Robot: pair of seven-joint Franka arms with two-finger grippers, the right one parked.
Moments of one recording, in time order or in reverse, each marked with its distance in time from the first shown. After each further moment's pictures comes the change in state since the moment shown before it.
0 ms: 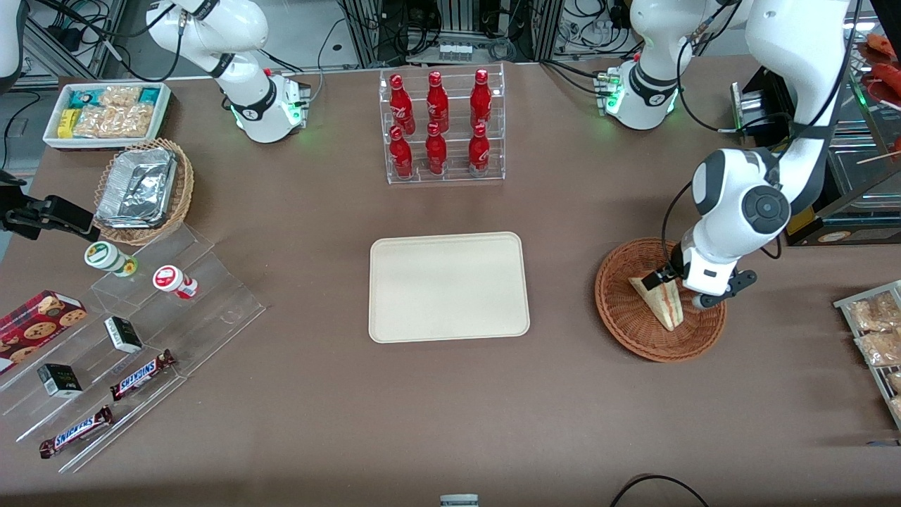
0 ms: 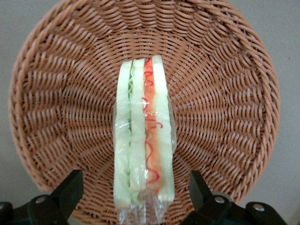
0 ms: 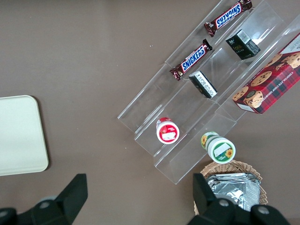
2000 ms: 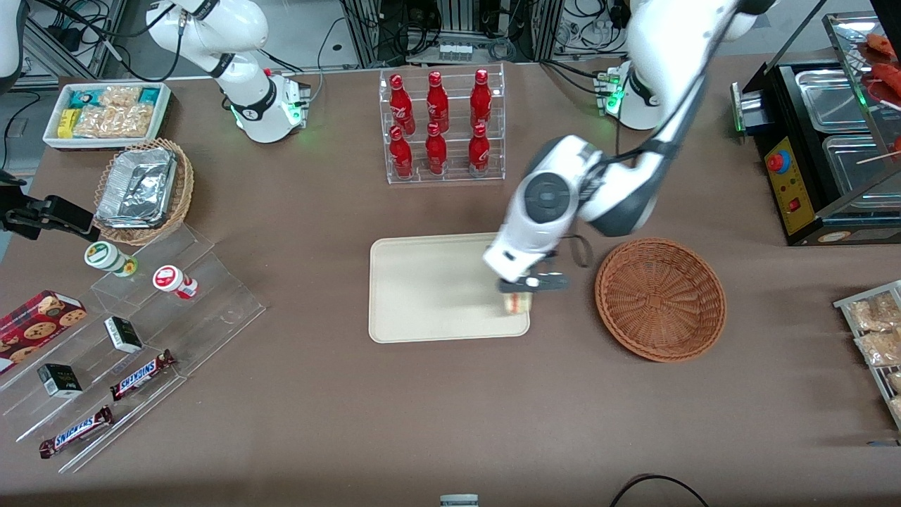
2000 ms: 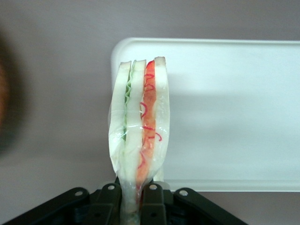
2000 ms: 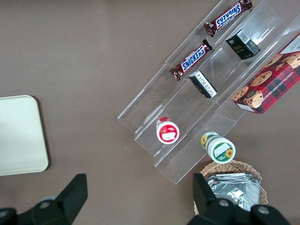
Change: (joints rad) arm -0.527 0.281 -0.070 0.600 0.019 -0.374 -0.159
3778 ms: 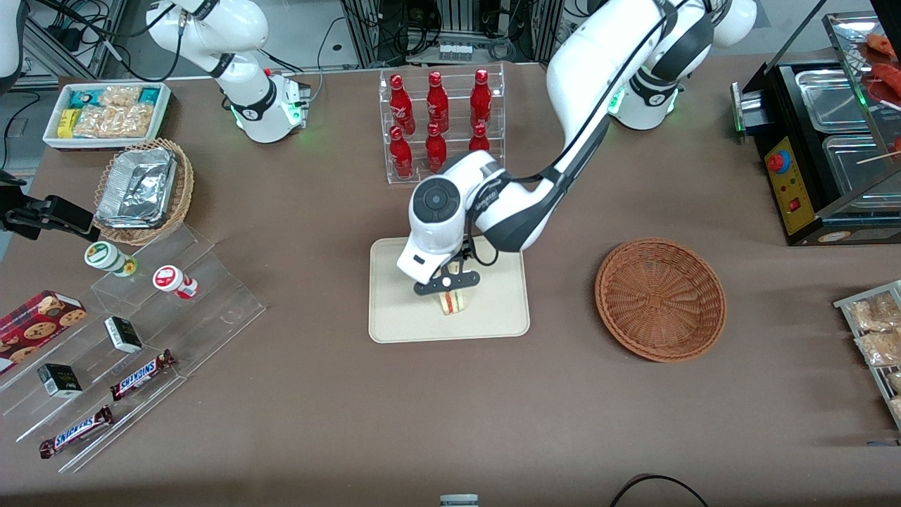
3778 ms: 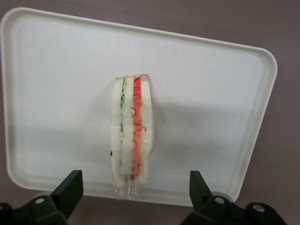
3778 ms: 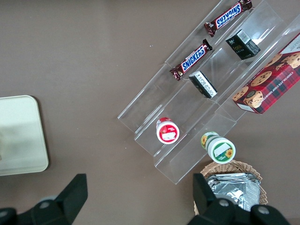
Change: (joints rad) arm -0.181 0.267 0.011 0.411 0.053 -0.091 -0.275
